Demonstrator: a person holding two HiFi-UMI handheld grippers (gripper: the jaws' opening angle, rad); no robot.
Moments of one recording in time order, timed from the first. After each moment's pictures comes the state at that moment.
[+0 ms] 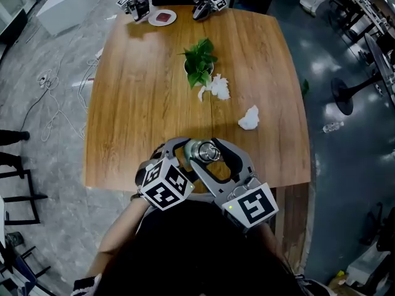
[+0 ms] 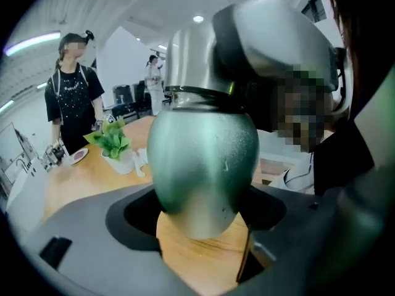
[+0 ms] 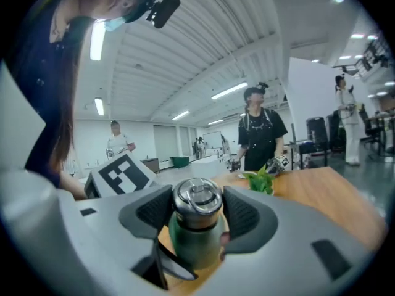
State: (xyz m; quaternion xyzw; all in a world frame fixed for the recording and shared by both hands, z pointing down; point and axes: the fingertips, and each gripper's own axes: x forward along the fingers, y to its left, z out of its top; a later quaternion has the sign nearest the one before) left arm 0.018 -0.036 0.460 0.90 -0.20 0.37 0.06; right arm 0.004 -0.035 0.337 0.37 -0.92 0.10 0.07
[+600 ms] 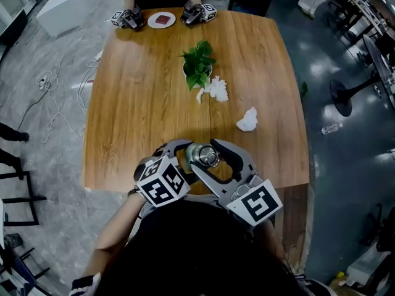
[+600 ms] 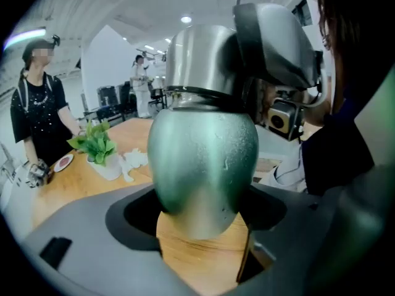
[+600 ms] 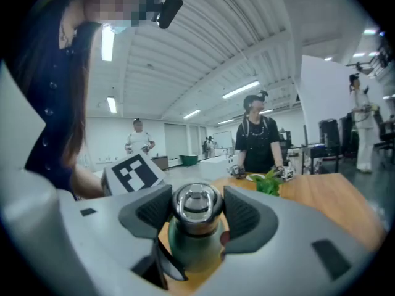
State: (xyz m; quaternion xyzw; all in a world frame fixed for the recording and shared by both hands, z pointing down) left arm 0.025 -0.025 0.459 0.92 -0.14 0.37 0.05; right arm 0.007 -0.031 0.330 0.34 -0.93 0.07 0.07
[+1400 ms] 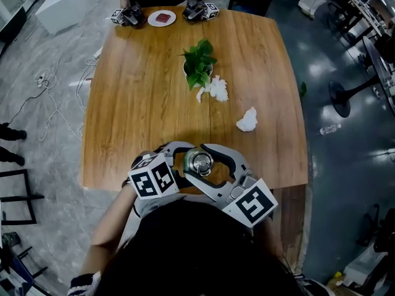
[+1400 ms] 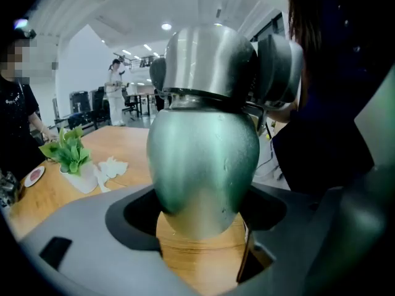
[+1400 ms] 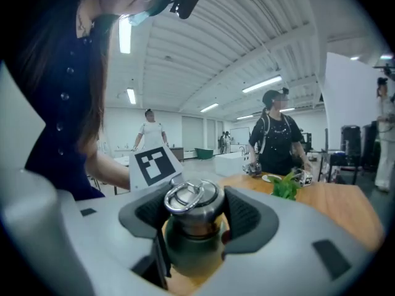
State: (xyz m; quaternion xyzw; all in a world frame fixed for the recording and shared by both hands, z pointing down) left arm 0.024 -0.005 0.461 0.94 -0.02 0.33 0.03; right arm -0.016 -0.018 0.342 0.27 -0.96 0.04 0.12
